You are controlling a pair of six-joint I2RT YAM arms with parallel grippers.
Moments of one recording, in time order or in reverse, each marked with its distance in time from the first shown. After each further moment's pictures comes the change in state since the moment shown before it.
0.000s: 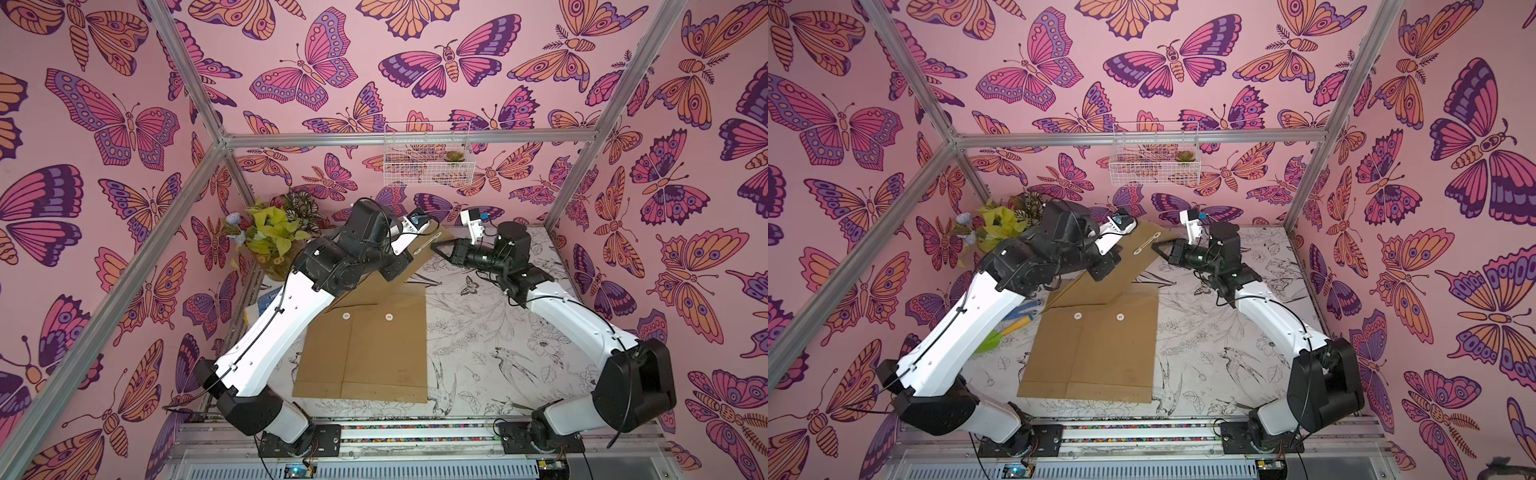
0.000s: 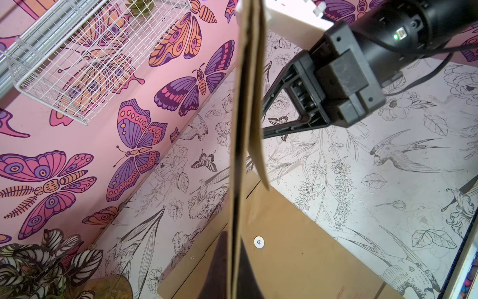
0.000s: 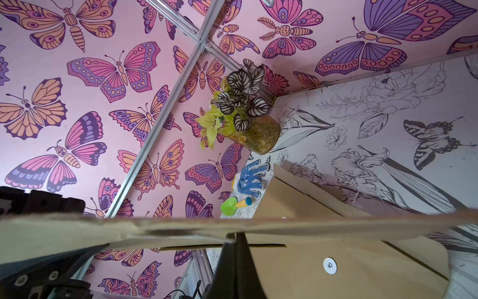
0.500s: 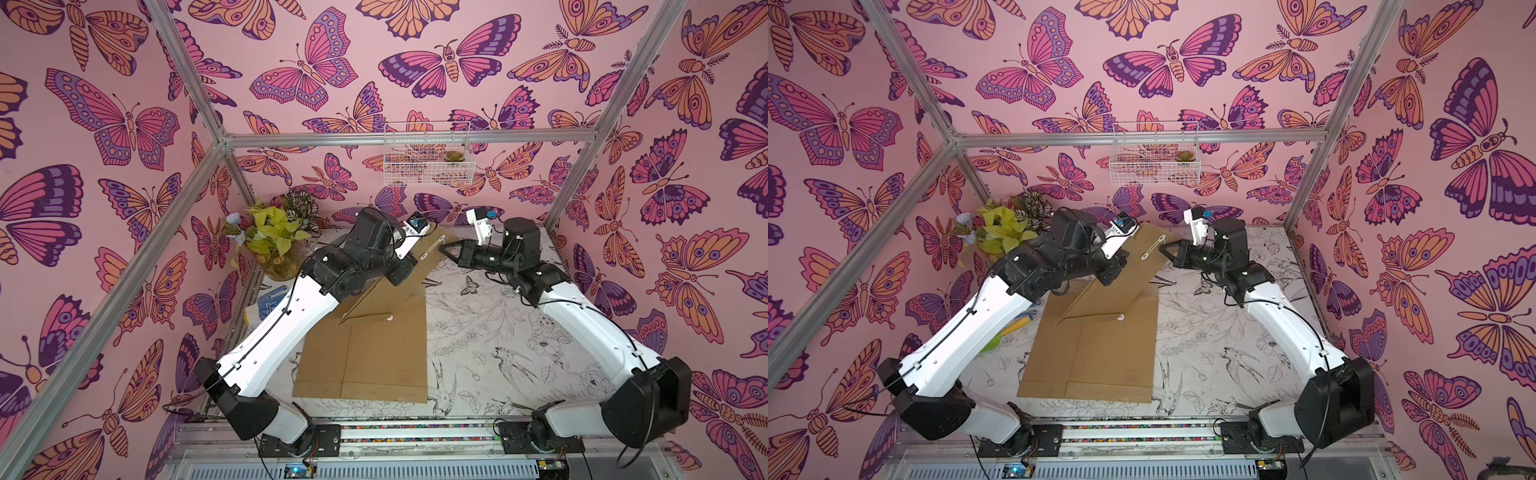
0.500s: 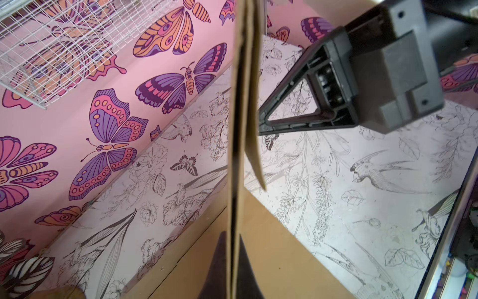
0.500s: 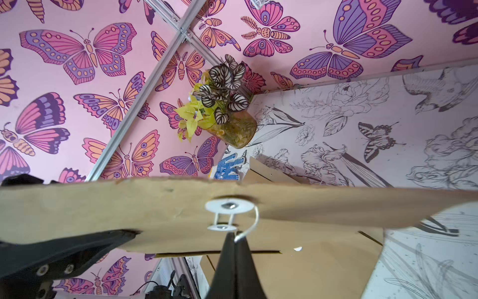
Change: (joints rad) left arm 0.000 -0.035 -0.156 0.151 0.057 -0.130; right arm -0.005 -0.091 0.093 -0.308 0.085 -0.200
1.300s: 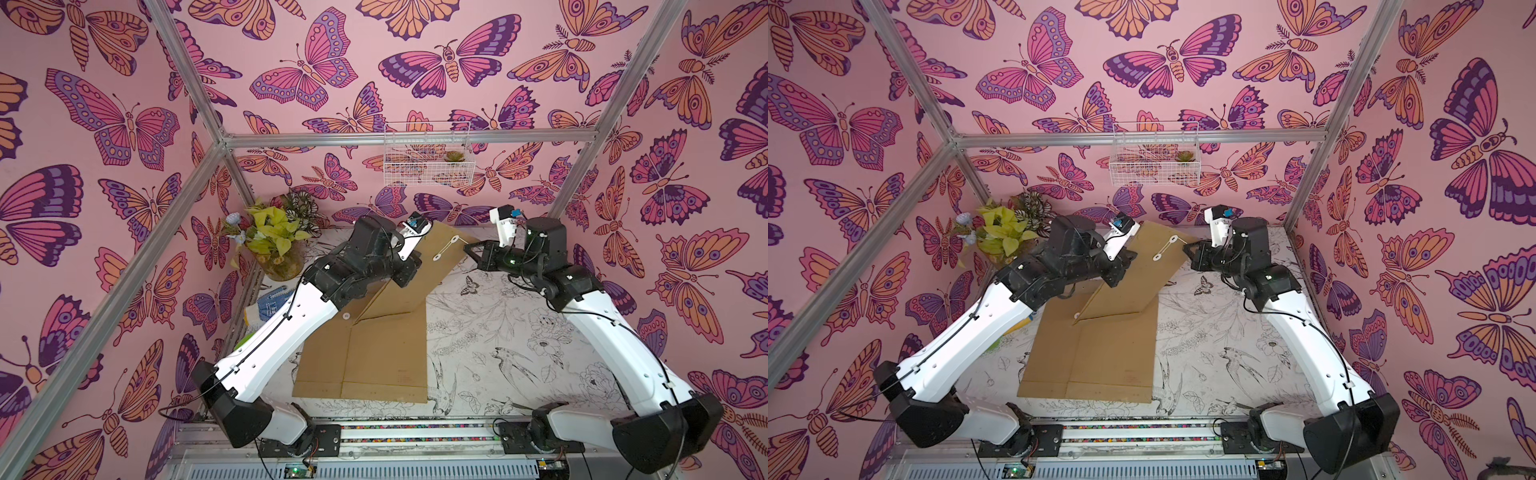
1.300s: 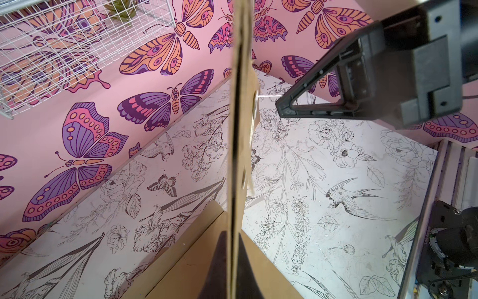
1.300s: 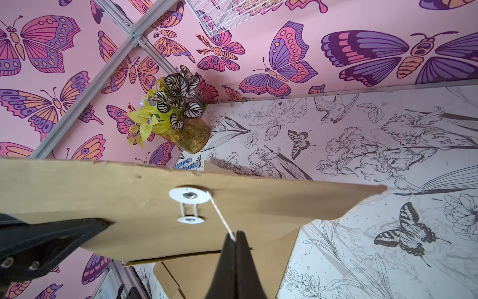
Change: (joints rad) left arm 0.000 -0.042 -0.118 0.170 0.085 -0.081; right arm -0.059 -0.114 0.052 -0.265 0.177 -0.162
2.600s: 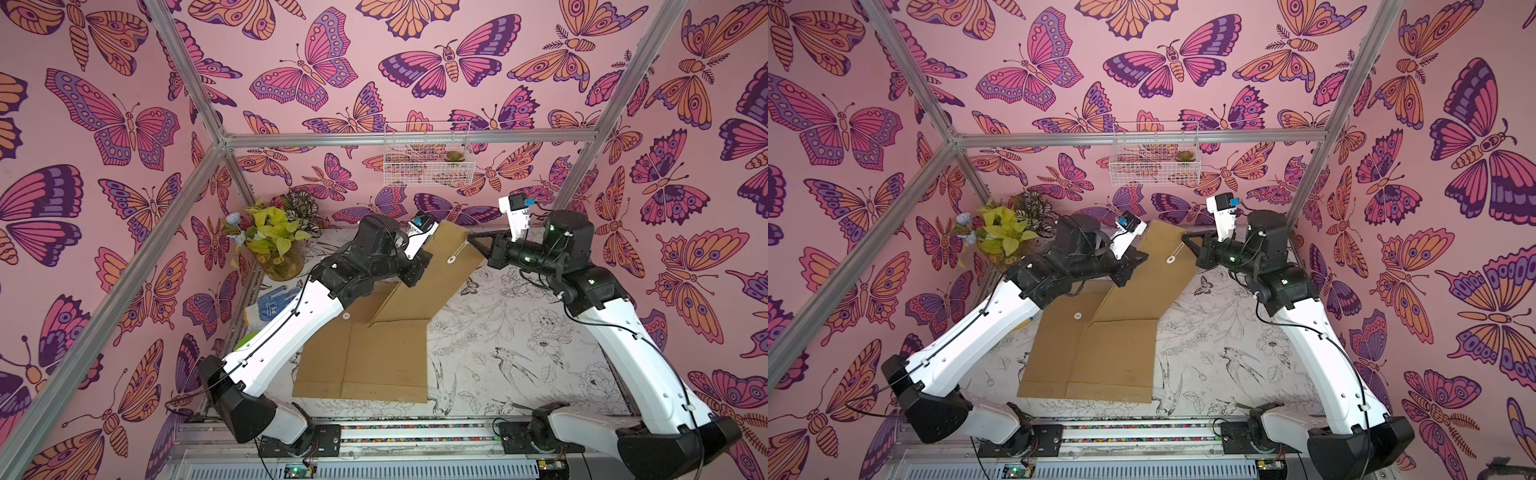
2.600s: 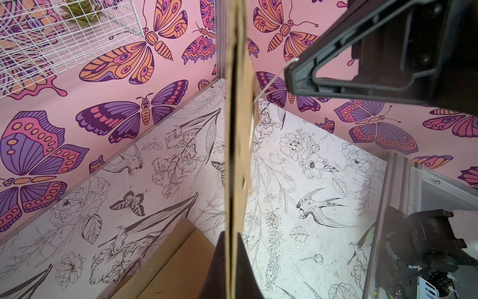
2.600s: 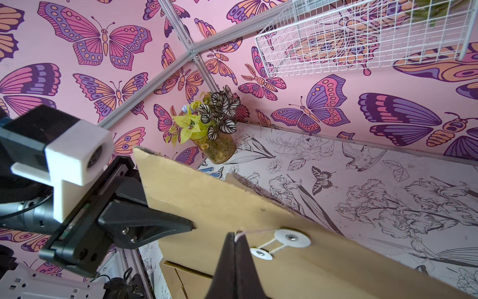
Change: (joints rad) left arm 0.000 0.029 -0.015 0.082 0.128 -0.066; right arm -0.011 -0.060 0.080 0.018 -0.136 -0.105
